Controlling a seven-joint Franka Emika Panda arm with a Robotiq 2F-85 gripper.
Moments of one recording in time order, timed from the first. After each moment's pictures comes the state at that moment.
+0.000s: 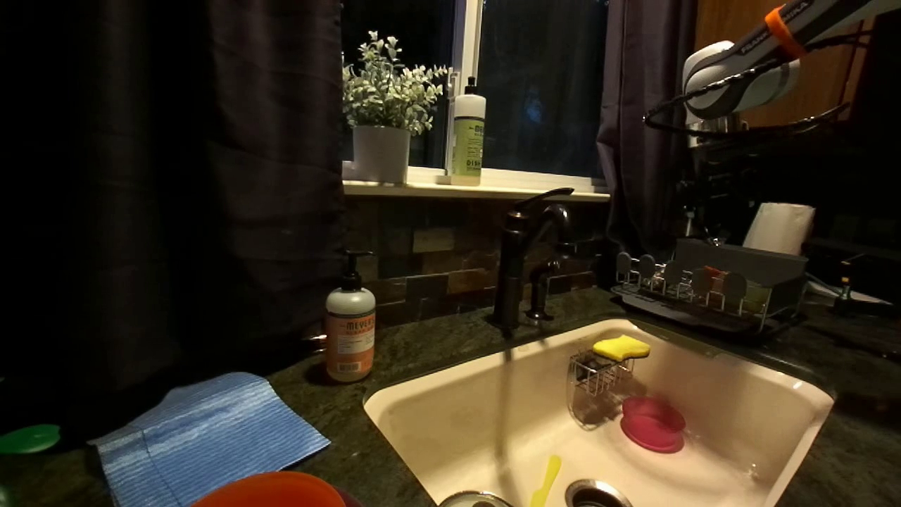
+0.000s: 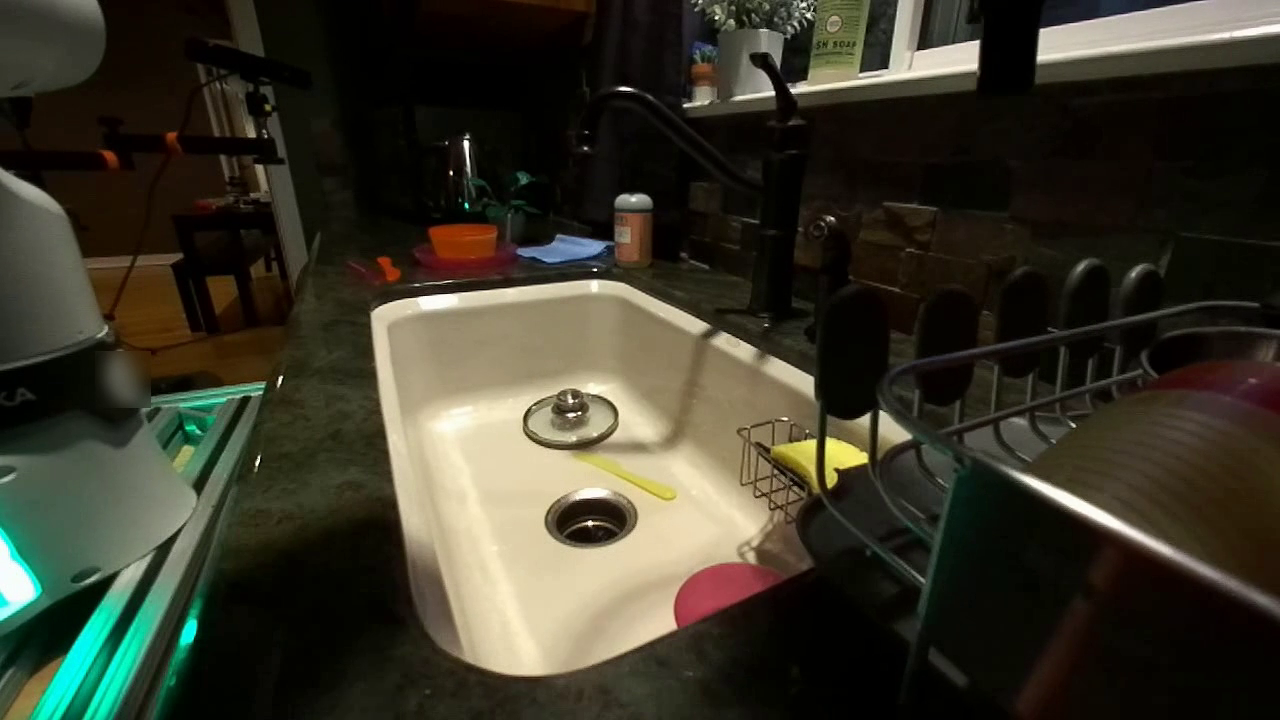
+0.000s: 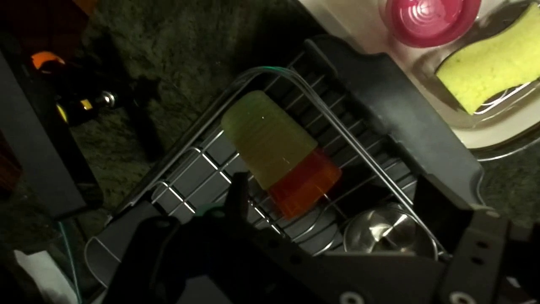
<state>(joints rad) -0.27 -0.02 -0.17 -2.03 -0.35 1.96 0.47</state>
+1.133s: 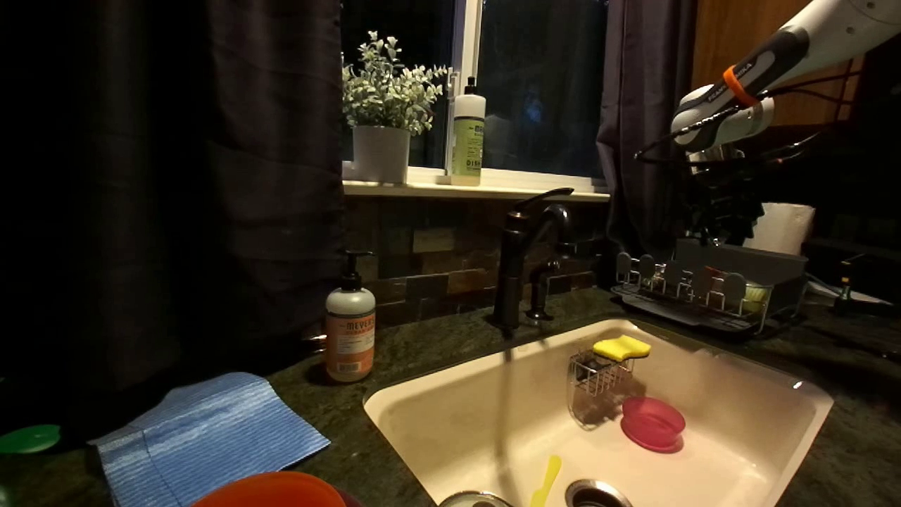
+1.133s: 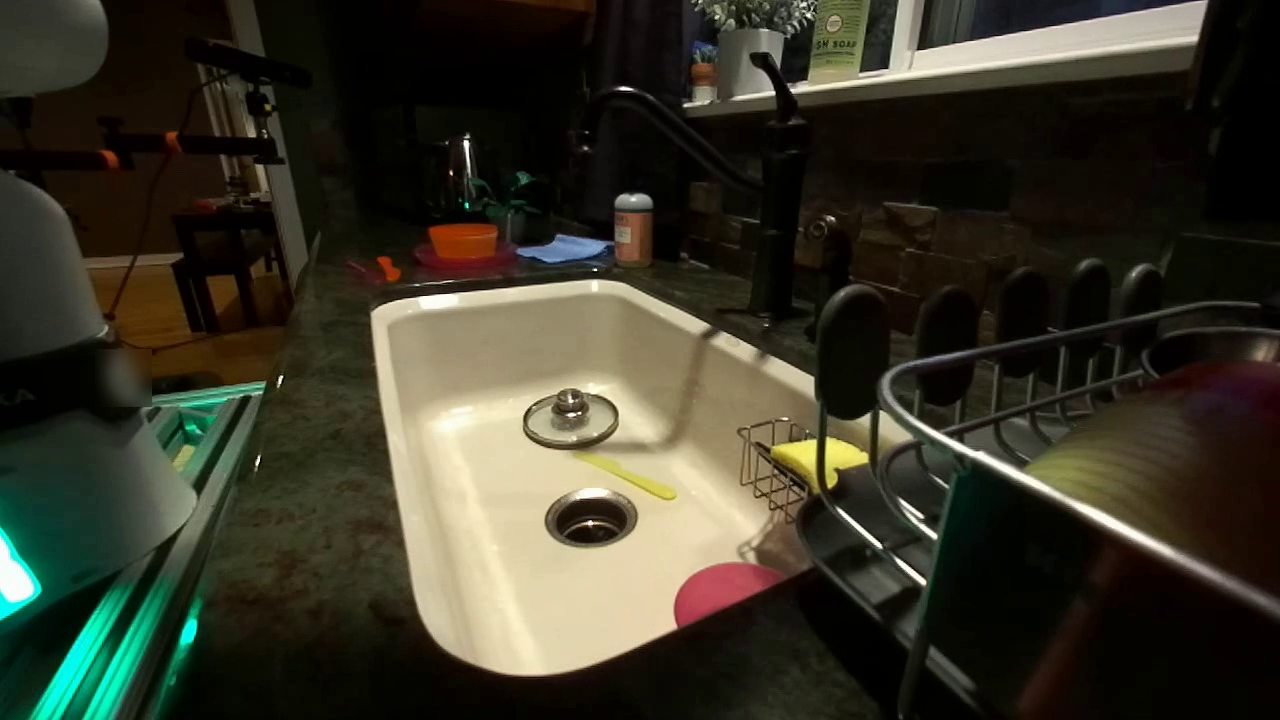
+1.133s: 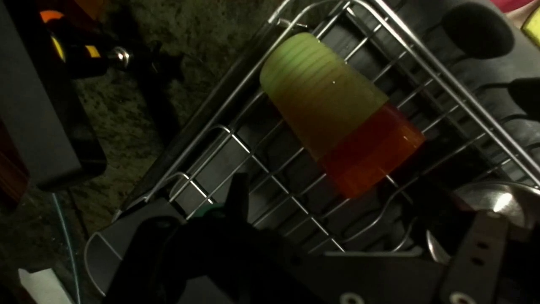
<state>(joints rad) -0.30 0.26 -0.30 -1.77 -0.28 1.93 0.35</state>
